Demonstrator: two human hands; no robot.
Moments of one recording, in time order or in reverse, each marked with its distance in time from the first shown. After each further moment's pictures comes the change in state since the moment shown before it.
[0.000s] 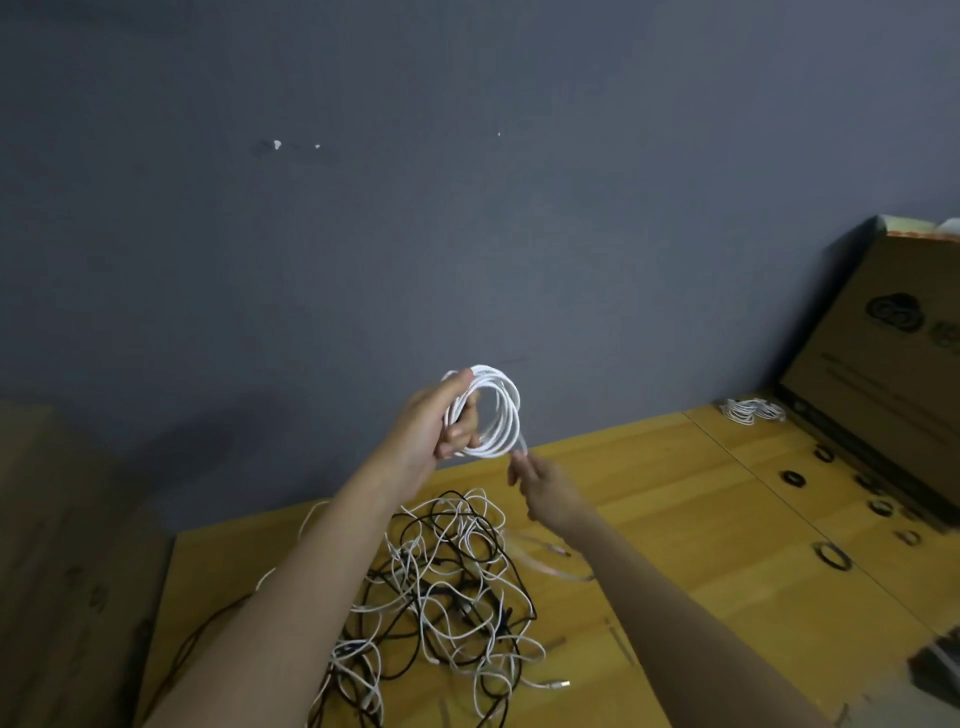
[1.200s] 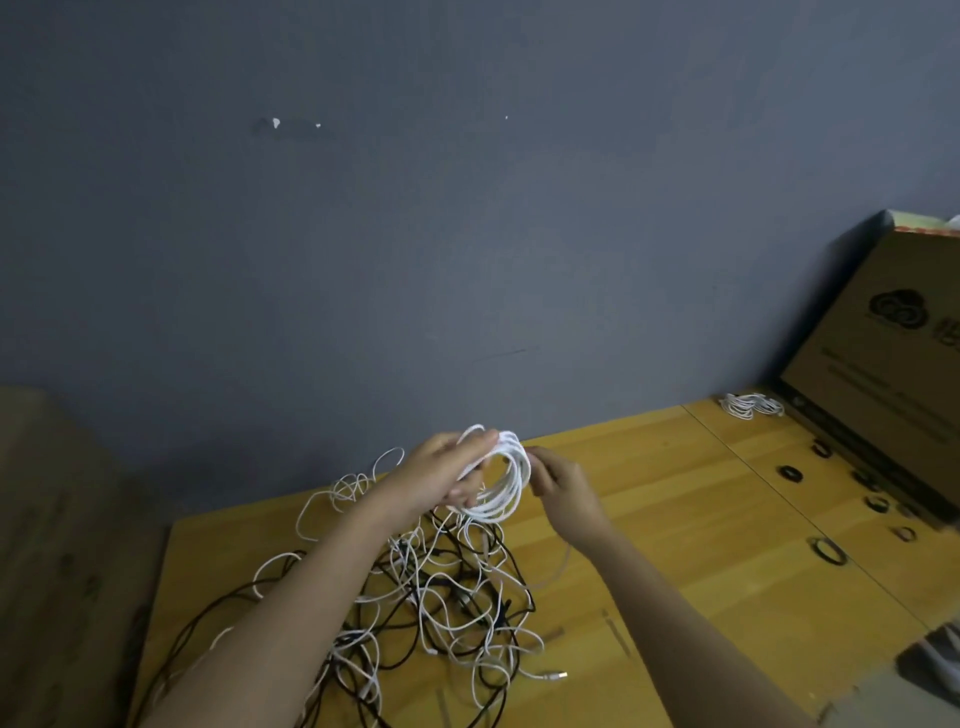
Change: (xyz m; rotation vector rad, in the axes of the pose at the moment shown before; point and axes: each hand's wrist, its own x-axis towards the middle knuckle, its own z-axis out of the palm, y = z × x) left_hand -0.017 -0.034 -0.010 0.218 -0.220 -0.148; right_hand -0.022 -0.001 -0.006 0.031 0.077 -0.289
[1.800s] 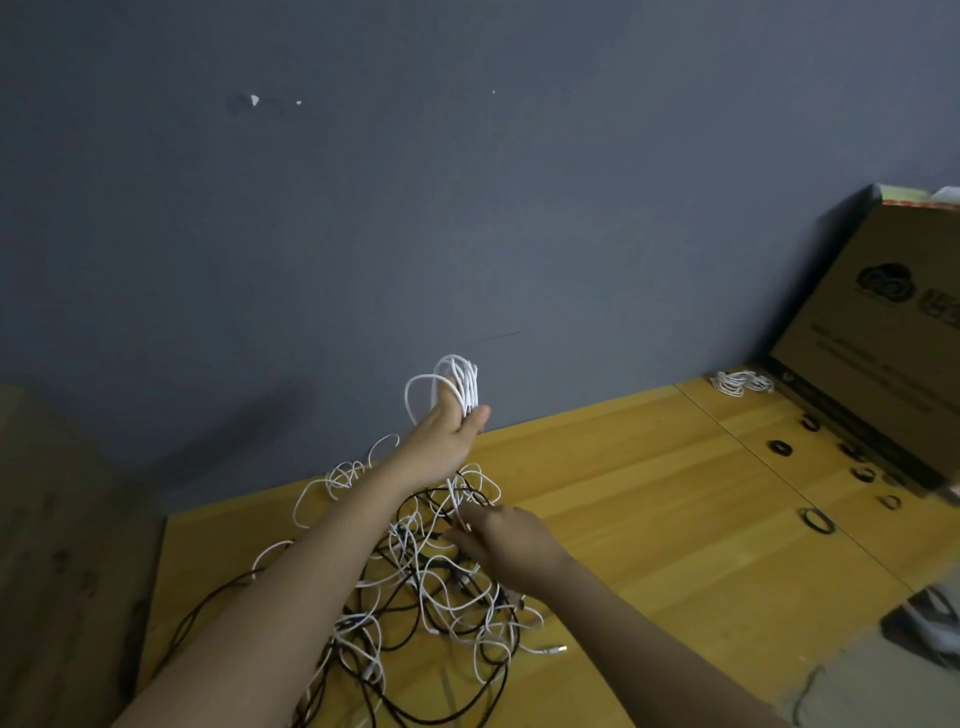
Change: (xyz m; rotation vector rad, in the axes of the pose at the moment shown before) left_hand 0.035 -0.022 -0.008 0.543 0.186 0.042; right_hand -0.037 -0.012 0.051 -0.690 -0.364 -0.105
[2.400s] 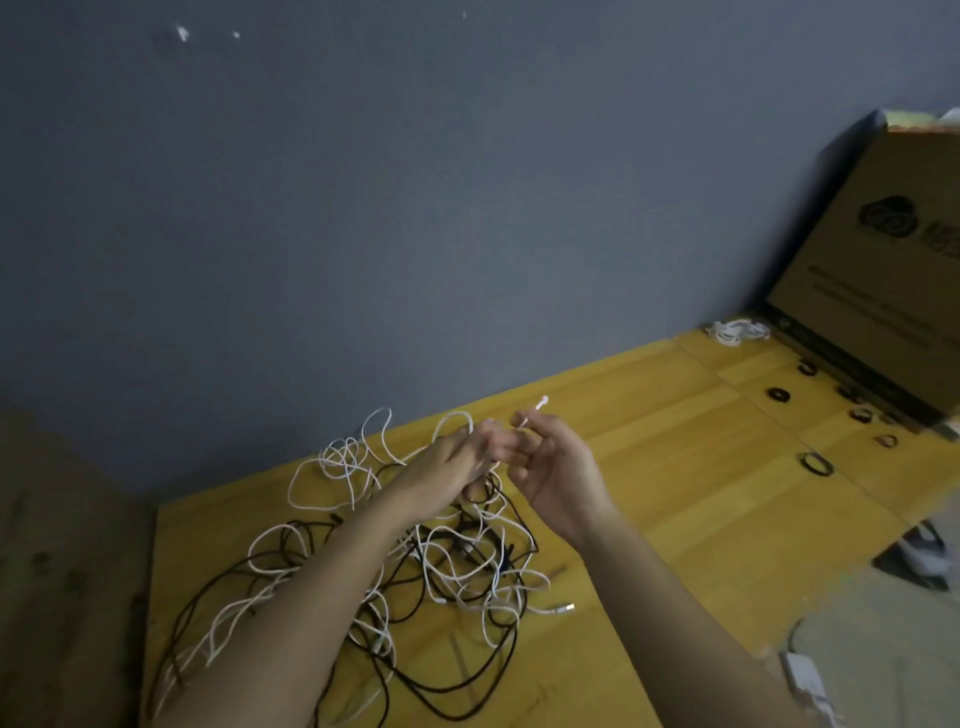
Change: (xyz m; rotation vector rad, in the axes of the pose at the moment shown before) left_hand -0.034 -0.014 0.026 -0.143 -0.206 -0.062; right_hand -0.006 0.004 -0.041 1.899 0.332 0.359
